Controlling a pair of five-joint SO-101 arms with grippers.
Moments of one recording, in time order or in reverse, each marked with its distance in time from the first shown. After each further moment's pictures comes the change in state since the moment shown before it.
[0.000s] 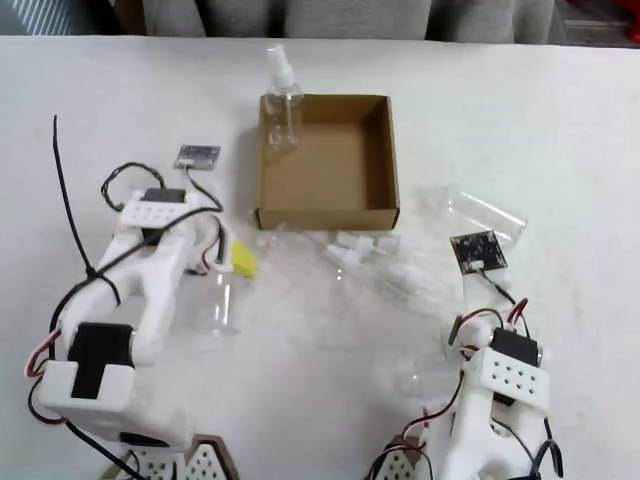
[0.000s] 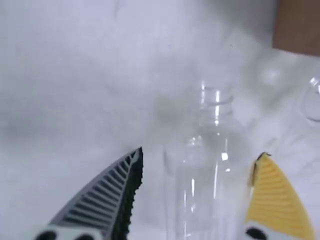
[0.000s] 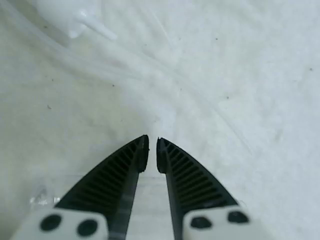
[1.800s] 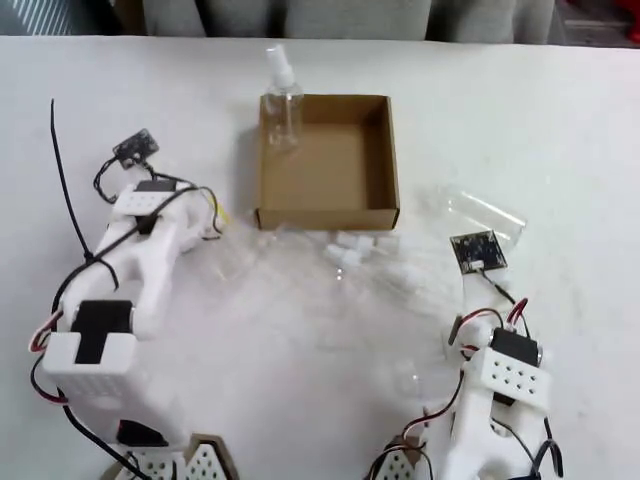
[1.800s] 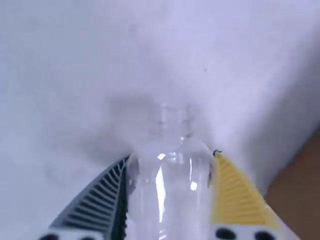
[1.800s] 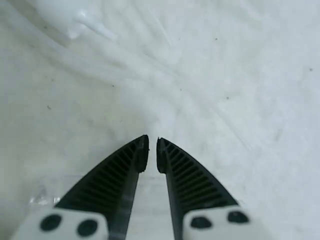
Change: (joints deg) left arm -3.4 8.7 -6.2 -11.5 34.7; right arm 0.0 0.0 0.0 -0.1 0.0
